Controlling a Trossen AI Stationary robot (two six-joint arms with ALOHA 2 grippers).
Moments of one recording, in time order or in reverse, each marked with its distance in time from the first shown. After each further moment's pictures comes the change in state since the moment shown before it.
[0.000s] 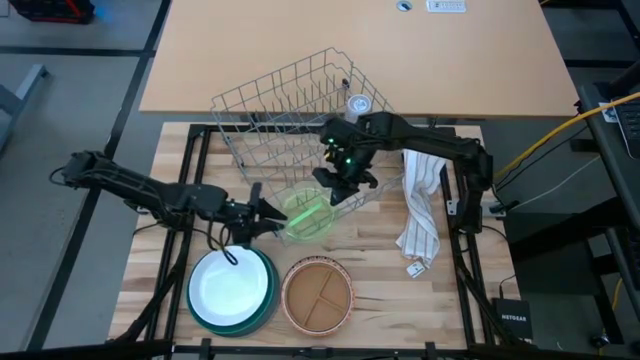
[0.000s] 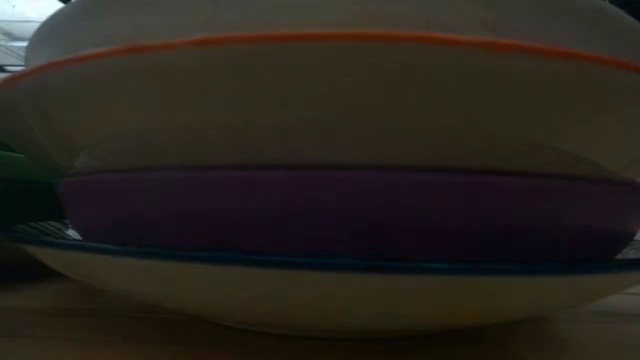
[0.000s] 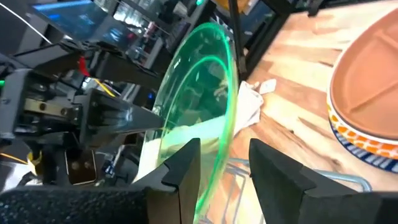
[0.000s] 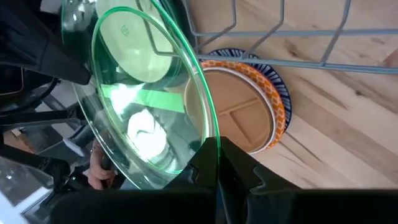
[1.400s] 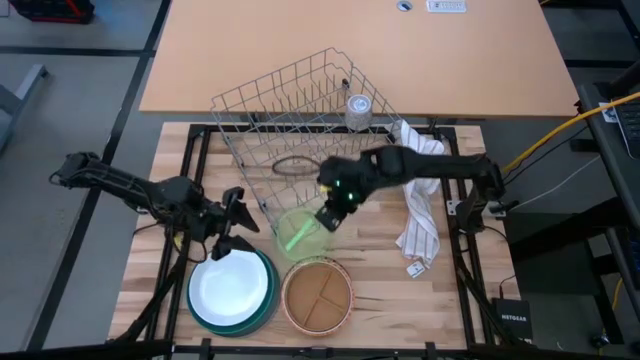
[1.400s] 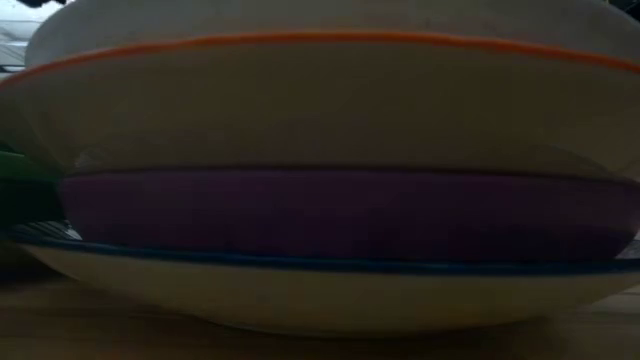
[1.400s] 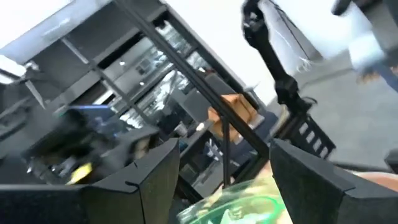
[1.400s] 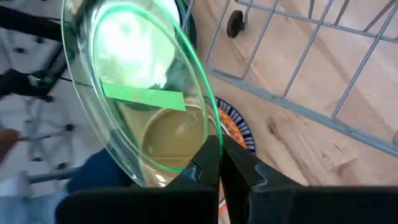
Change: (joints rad) left arm -0.024 -0.175 -0.100 0.269 0.390 -0.205; right arm 0.248 -0.061 -0.012 0.136 0.461 -0.271
